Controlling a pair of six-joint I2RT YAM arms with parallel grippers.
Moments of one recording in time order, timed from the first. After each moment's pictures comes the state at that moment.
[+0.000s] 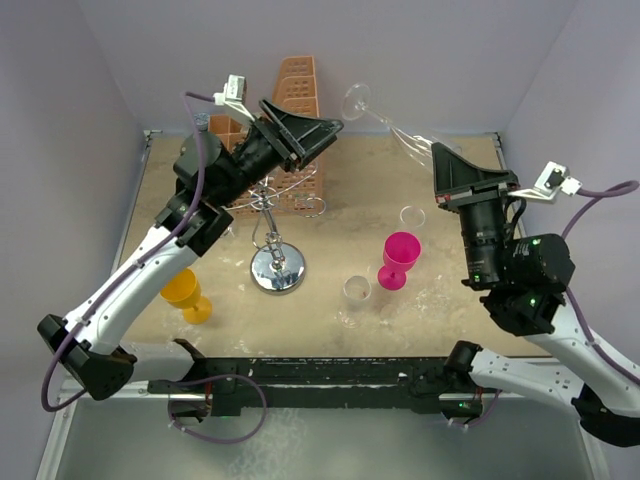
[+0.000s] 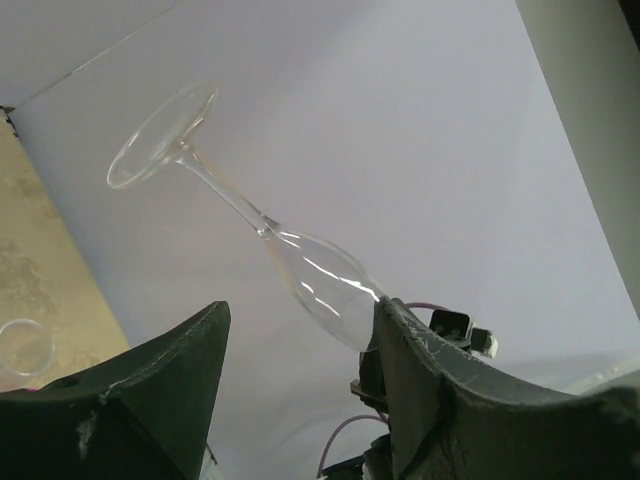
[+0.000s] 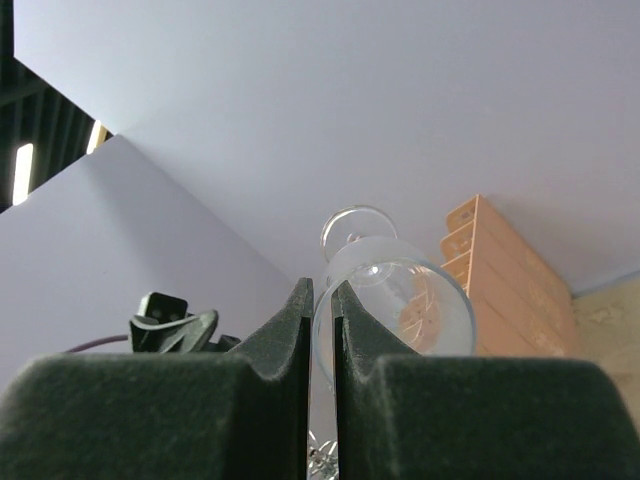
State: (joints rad) left arm -0.65 1.27 1.46 0.08 0.21 -1.18; right arm 0.94 0.77 1.13 0.20 0.76 0.49
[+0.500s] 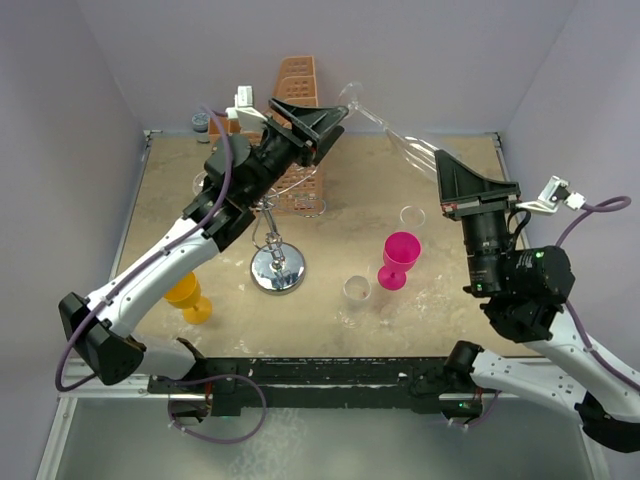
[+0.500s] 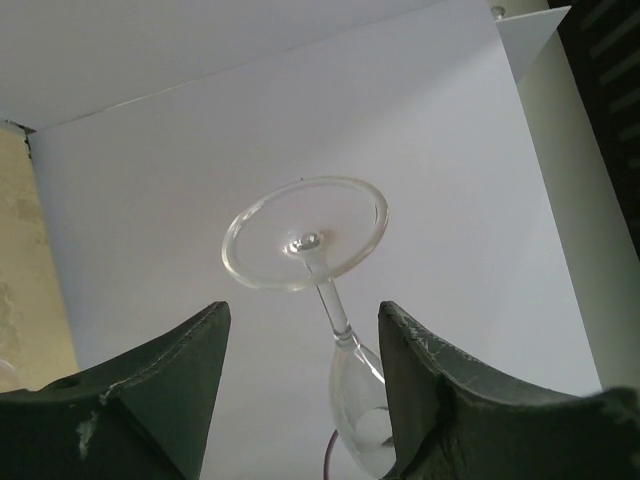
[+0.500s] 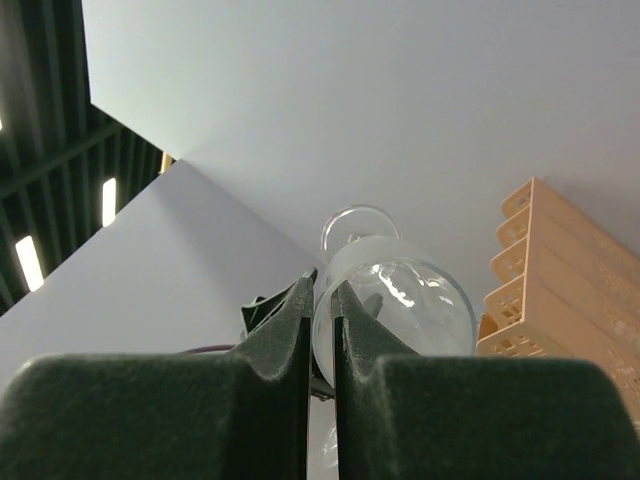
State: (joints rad) left arm -0.70 1.36 1.41 0.19 -0.02 -1.33; right arm 0.94 0.73 1.03 0.30 0.74 0.64
